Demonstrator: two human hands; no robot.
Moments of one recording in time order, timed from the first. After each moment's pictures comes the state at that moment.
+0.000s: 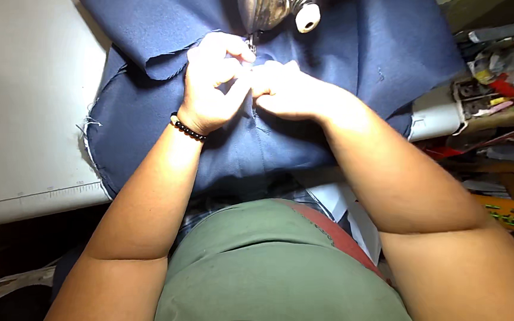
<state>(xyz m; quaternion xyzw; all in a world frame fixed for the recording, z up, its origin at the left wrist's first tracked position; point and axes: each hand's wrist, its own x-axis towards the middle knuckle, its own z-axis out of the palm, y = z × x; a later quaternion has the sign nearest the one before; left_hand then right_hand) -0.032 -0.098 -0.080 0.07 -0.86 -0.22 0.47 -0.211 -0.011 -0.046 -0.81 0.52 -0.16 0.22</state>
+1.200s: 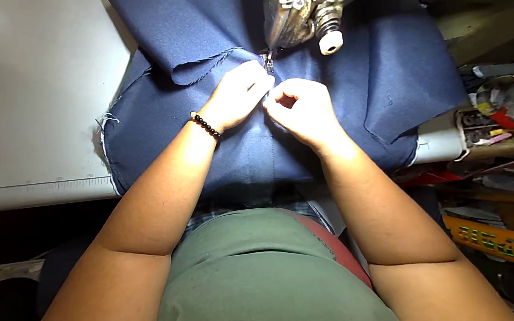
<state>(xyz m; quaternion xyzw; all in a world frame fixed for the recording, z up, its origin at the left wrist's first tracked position) -0.038 -0.101 -0.078 0.20 -0.87 -0.36 0.29 -0.188 0.007 -0.068 -0.66 0.61 -0.41 0.13</state>
